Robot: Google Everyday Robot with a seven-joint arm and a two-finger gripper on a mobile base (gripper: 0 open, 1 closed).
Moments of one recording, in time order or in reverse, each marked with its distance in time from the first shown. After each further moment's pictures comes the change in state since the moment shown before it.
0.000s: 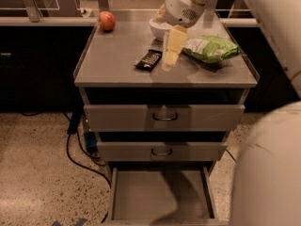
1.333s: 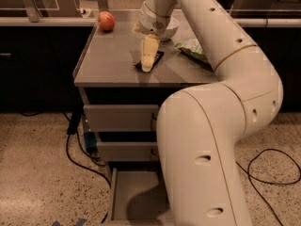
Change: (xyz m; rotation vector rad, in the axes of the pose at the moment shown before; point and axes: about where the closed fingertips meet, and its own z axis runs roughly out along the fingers) arm -0.011 -0.076 0.102 -0.073 0.024 -0.079
